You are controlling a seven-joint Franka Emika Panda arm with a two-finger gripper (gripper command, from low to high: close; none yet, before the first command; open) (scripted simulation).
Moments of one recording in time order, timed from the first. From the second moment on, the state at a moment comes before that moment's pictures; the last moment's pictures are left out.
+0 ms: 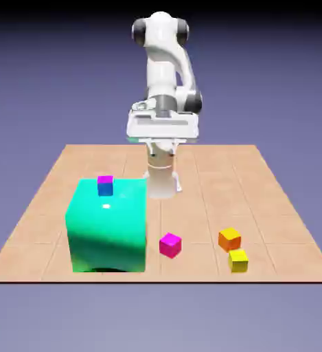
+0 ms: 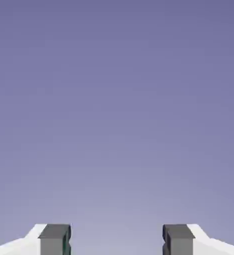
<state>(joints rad) 0.05 -0.53 -0.01 -2.78 0.00 3.02 0.69</state>
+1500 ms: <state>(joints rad) 0.62 0.28 -0.28 -2.21 -0.03 2.42 -0.18</state>
